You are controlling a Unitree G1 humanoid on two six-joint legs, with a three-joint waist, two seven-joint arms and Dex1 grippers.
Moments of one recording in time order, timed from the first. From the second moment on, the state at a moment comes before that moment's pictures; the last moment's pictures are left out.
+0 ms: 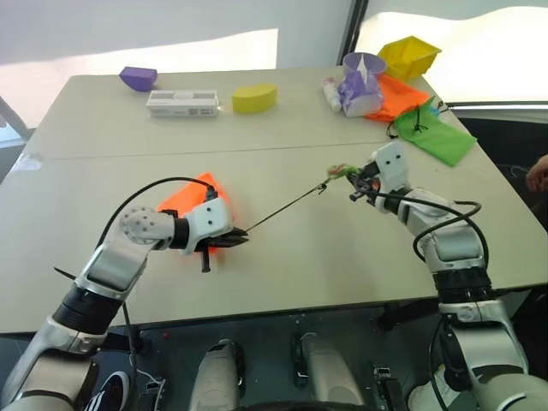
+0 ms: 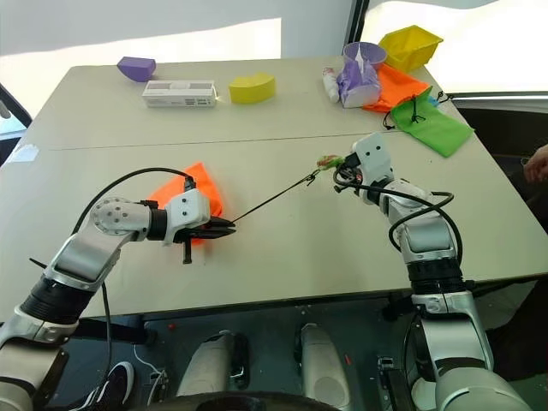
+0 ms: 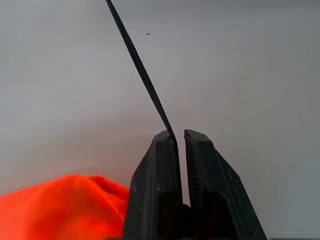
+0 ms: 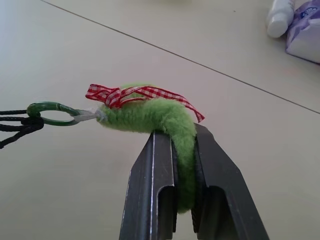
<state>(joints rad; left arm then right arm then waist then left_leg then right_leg) -0.42 0.71 -0.25 -0.11 -0.14 0.32 -1.09 -0.57 -0.50 0.01 0.19 0.17 0.45 0.50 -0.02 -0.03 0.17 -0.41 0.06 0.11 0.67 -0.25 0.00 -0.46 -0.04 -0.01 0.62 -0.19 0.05</state>
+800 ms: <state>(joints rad) -0.45 0.52 0.03 -0.11 -0.45 0.40 -0.98 -0.42 -0.68 0.03 -0.11 0.30 0.59 0.83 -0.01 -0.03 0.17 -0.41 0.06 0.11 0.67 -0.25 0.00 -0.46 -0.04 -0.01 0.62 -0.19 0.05</state>
